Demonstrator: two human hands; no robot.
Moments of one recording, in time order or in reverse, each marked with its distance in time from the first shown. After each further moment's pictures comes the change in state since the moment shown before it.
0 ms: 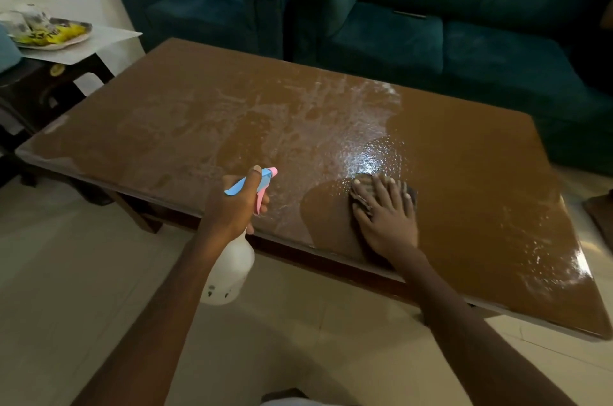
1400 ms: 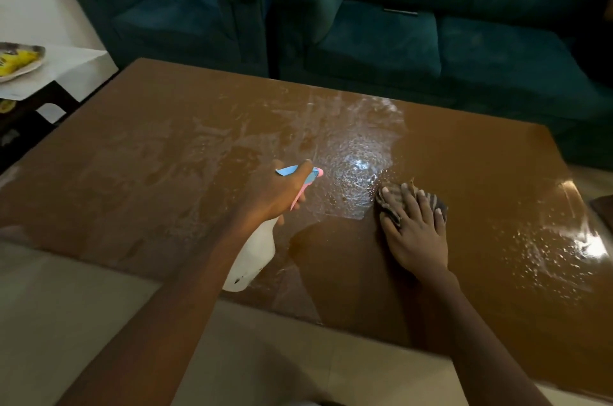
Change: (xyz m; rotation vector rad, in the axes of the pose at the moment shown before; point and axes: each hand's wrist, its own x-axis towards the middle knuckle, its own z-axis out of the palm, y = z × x) left_hand 0.128 0.080 0.045 0.253 -0.204 0.017; right_hand 0.073 0.025 -0.011 0.069 0.025 0.180
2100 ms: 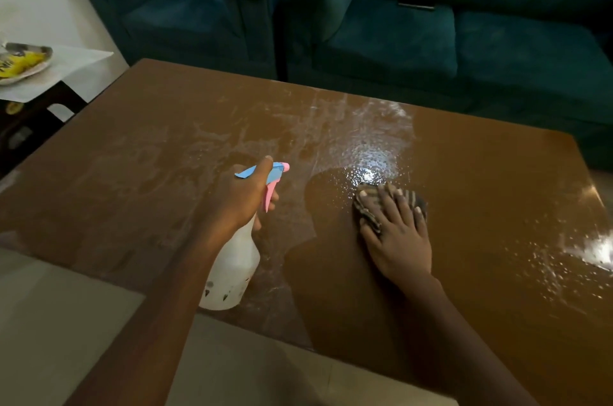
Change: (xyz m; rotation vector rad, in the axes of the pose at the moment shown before) left_hand 0.029 -0.027 -0.017 -0.174 0.086 -0.144; right_hand 0.027 -0.021 0.006 -0.024 0.002 -0.175
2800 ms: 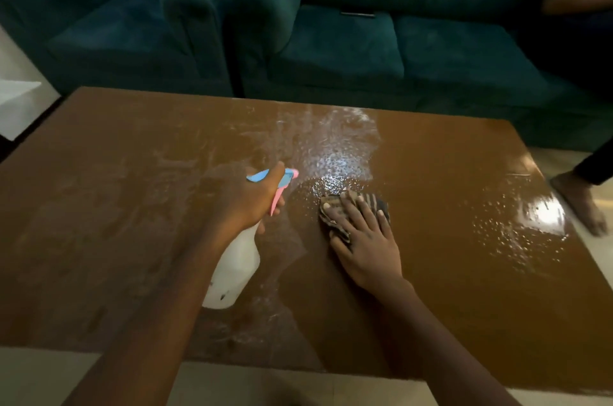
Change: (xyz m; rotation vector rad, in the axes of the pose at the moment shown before) left_hand 0.024 0.039 0.016 0.130 -0.183 0.167; right_hand 0.001 -0.033 0.000 0.007 0.003 0.010
